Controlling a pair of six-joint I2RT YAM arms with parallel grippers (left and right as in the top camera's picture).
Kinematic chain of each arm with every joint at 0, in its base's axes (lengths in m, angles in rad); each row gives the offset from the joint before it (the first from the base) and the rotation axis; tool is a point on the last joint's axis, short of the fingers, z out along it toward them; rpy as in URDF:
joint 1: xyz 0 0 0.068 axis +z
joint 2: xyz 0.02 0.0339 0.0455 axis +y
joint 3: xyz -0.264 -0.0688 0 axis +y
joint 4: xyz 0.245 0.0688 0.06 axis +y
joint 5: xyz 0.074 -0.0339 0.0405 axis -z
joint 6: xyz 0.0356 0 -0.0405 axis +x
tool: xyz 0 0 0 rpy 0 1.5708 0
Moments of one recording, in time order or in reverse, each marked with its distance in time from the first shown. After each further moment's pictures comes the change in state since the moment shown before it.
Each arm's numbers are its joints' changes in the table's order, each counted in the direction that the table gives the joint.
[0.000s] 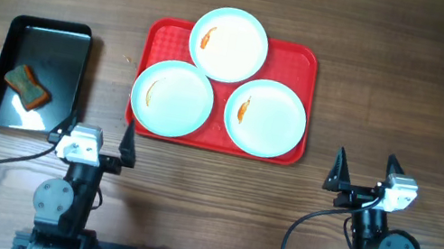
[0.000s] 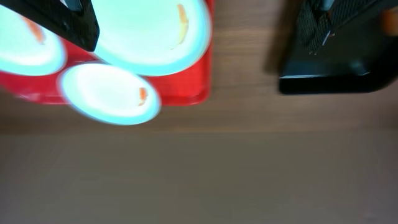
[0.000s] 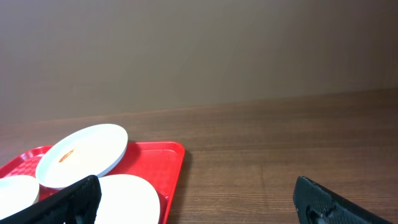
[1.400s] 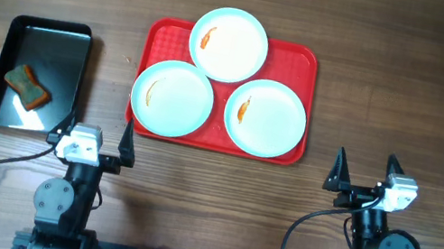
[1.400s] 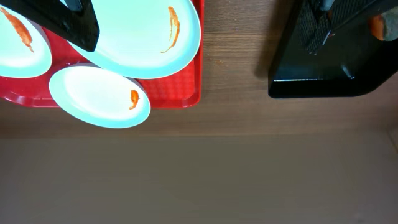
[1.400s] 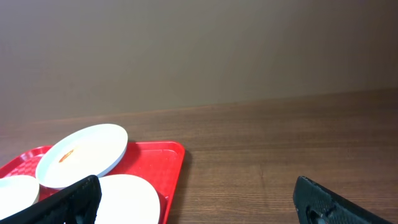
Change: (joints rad) left arm 0.000 0.000 -0.001 0.015 -0.040 0.018; right arm 0.000 0.000 0.000 0.000 0.000 0.000
